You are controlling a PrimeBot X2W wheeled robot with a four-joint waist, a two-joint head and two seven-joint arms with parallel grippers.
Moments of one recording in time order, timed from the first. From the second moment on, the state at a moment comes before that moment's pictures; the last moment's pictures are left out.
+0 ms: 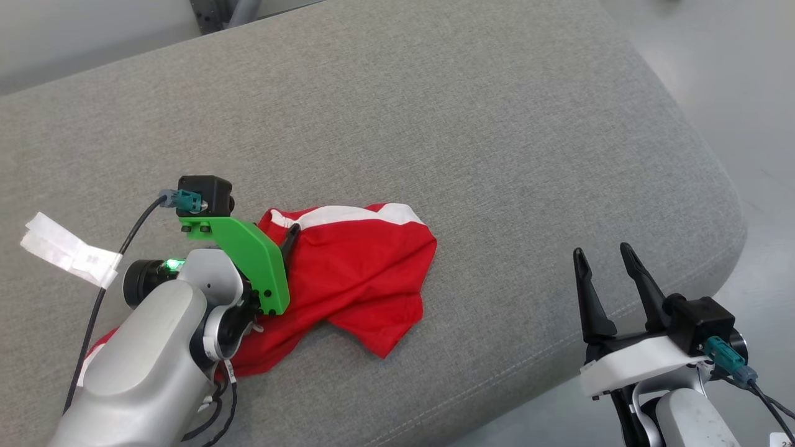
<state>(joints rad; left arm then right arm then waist) -0.62 0.36 -0.69 0.39 -0.89 0.17 0.37 -0.10 -0.05 0.07 0.18 0.19 0.13 -0.26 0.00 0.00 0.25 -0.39</state>
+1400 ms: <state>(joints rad) -0.51 0.43 -0.81 -0.03 -0.71 -0.03 -0.14 -0.02 -0.05 -0.01 0.19 0.15 0.13 -0.26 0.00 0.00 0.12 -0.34</state>
